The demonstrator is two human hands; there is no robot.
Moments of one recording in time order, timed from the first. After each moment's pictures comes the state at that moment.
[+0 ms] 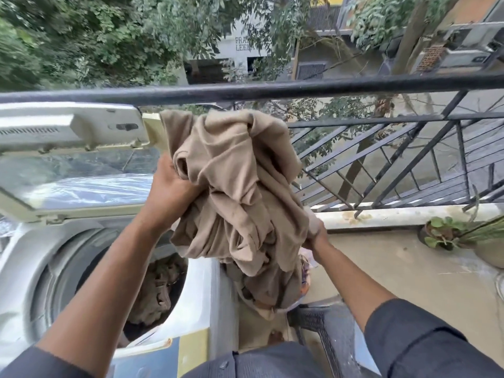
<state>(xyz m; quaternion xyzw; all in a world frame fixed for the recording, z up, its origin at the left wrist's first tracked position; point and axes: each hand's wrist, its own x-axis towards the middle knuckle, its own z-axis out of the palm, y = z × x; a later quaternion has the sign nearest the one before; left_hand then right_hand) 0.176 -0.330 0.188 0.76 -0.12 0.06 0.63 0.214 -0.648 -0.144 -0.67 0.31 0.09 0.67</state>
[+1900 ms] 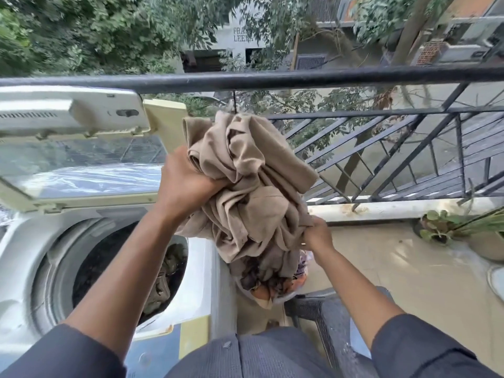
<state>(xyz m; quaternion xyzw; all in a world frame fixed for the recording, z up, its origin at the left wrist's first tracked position) 0.172 -0.342 0.181 0.85 -0.01 0.05 0.52 0.163 -0.633 -0.089 -0.80 0.29 0.10 0.51</state>
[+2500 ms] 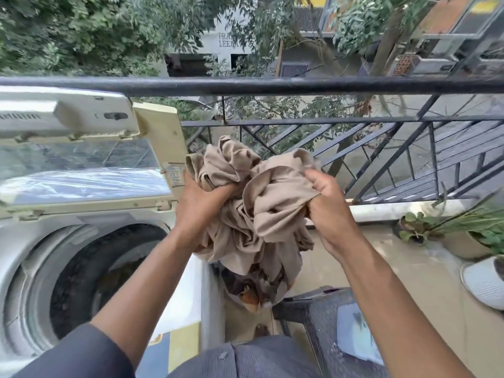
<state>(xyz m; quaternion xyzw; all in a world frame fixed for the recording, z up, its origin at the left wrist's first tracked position) 0.171 -0.370 0.131 0.80 0.17 -0.06 0.57 0.126 -0.587 0.162 -0.71 0.05 0.01 0.70</state>
